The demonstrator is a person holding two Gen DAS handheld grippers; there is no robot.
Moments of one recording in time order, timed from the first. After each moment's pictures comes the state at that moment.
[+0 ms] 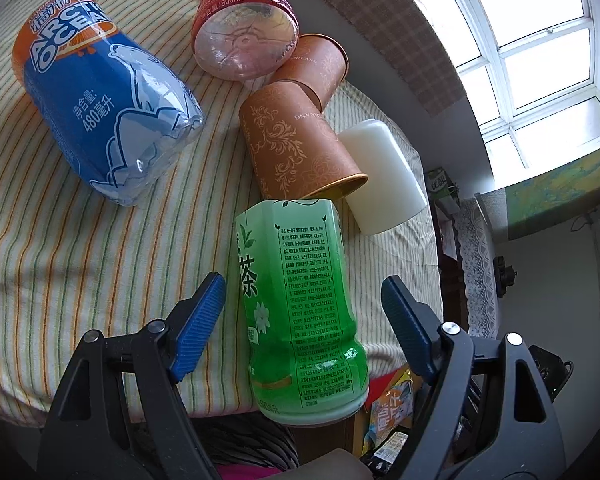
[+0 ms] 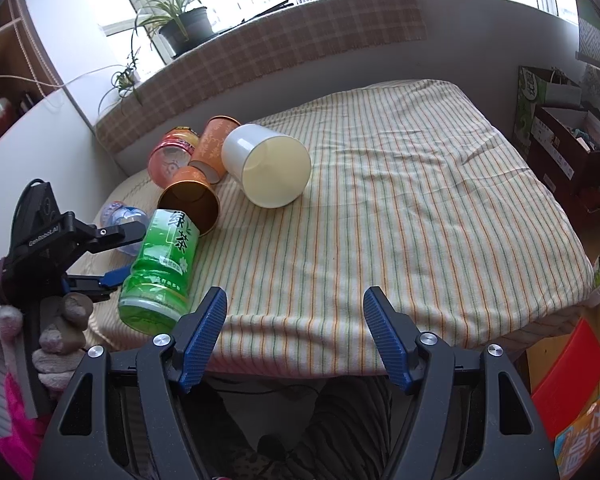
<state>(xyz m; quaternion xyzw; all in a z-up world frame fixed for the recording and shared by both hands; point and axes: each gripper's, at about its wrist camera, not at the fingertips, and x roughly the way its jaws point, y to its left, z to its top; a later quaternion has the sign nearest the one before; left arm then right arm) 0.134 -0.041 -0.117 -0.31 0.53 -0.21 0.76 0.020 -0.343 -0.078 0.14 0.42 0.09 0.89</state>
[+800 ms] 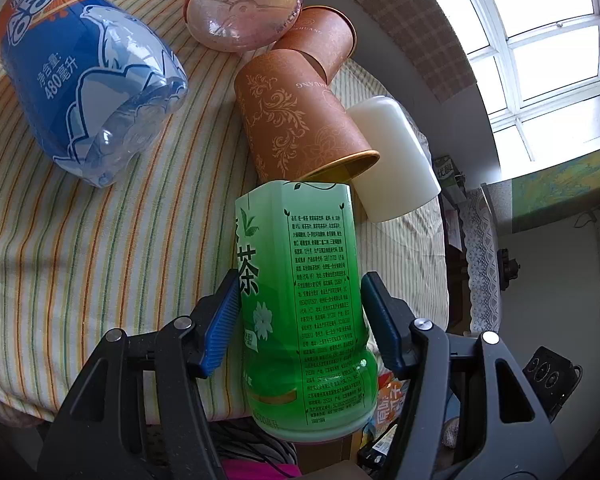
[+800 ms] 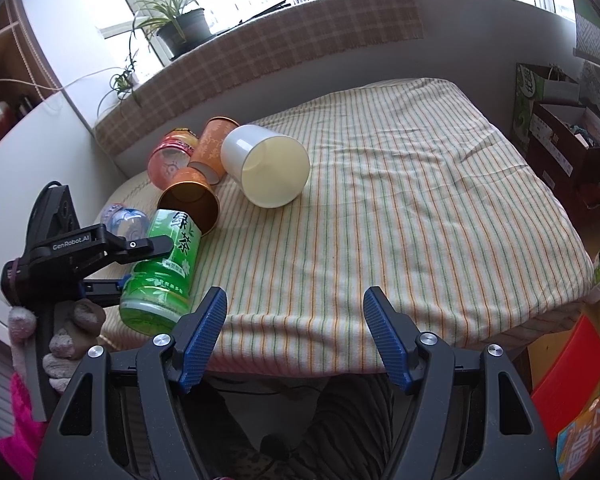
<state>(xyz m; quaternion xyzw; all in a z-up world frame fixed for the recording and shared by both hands) 0.141 -0.059 -0.126 -0.29 0.55 -0.21 0.75 0.019 -0.343 -0.080 0.14 0.42 0.09 0.89</state>
